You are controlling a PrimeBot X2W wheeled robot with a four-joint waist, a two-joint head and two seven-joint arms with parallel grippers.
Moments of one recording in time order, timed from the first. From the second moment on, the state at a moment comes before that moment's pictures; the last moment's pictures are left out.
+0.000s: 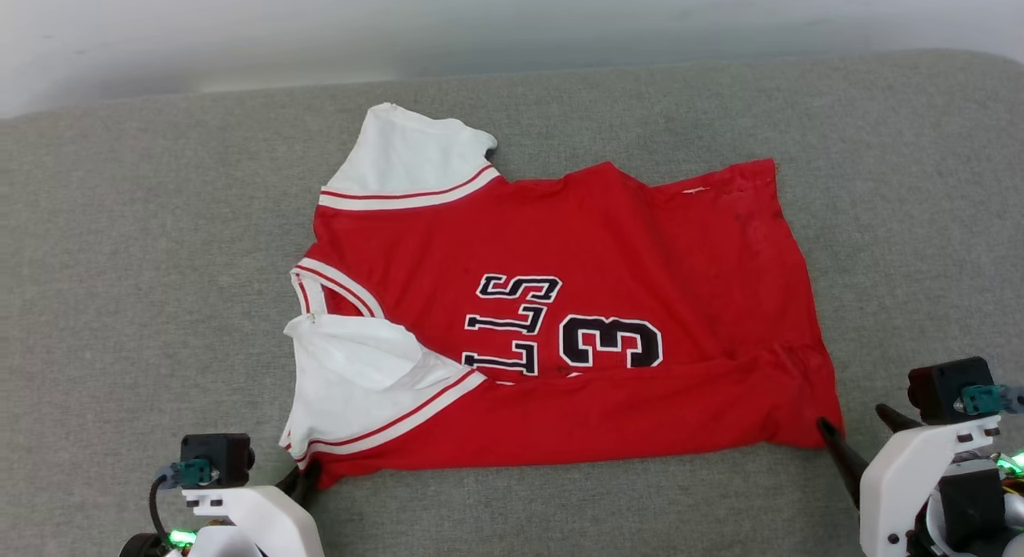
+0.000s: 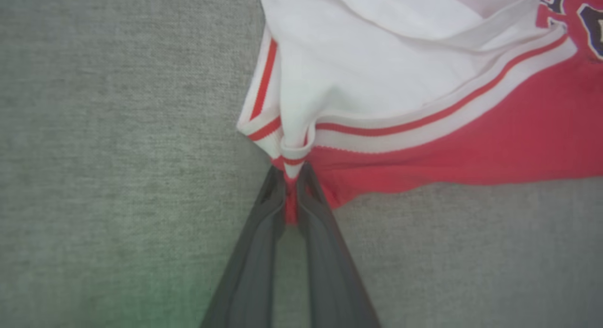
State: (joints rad) left arm -0.09 0.59 -0.59 0.12 -0.88 0.26 0.17; right arm 0.02 -0.24 -0.01 -0.16 0.24 0.13 0.65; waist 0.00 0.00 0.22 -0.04
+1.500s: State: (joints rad) left arm 0.08 0.71 -0.67 -0.11 -0.85 0.26 0.18; right arm 0.11 -0.30 -0.11 0.01 0.28 0.13 0.77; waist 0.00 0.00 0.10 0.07
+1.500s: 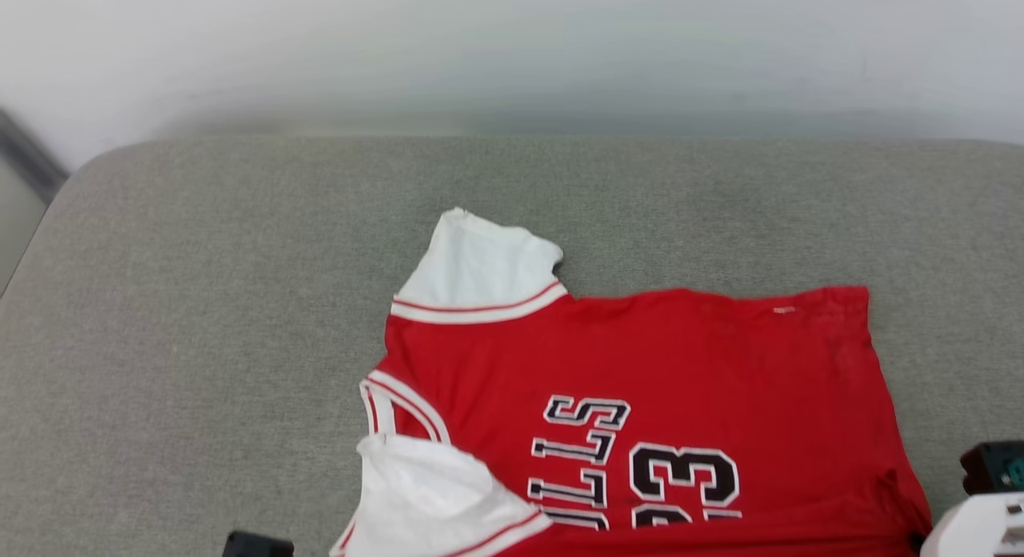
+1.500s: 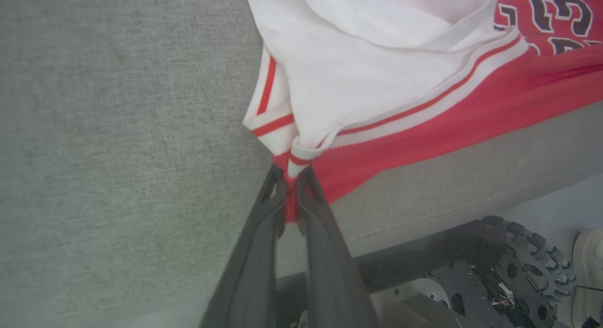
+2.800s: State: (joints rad) left arm -0.02 0.58 -0.48 -0.13 -0.69 0.19 -0.26; right arm 0.03 -0.23 -0.09 -0.14 0.29 0.13 0.13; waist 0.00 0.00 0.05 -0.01
